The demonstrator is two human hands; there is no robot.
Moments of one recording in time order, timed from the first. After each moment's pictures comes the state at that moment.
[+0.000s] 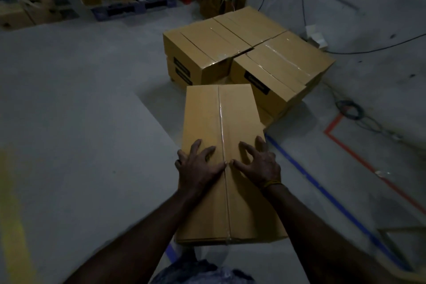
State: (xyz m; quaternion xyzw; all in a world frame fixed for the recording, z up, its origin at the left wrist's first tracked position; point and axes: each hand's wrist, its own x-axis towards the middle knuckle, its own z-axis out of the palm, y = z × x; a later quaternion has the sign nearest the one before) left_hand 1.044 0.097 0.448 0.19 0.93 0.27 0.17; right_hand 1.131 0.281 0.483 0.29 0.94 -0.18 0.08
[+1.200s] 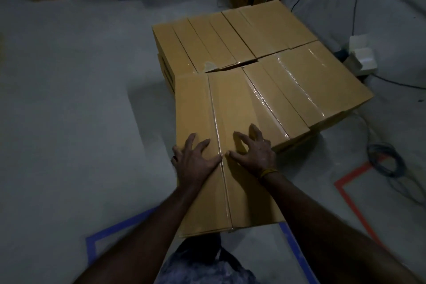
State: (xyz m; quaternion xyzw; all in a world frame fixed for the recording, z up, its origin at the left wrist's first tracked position) left_hand 0.876 0.561 0.394 0.00 0.95 0.28 0.12; right_hand 0.887 0.763 0.430 0.12 0.96 -0.21 0.16
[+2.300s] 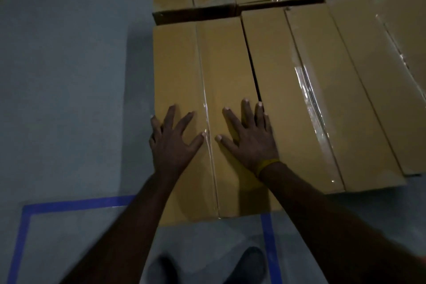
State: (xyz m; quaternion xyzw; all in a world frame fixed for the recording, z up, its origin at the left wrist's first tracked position) left_hand 0.706 0.727 0.066 -0.14 0.96 0.23 0.05; right_hand 0.665 0.931 0.065 -0.15 0.98 -0.09 0.13
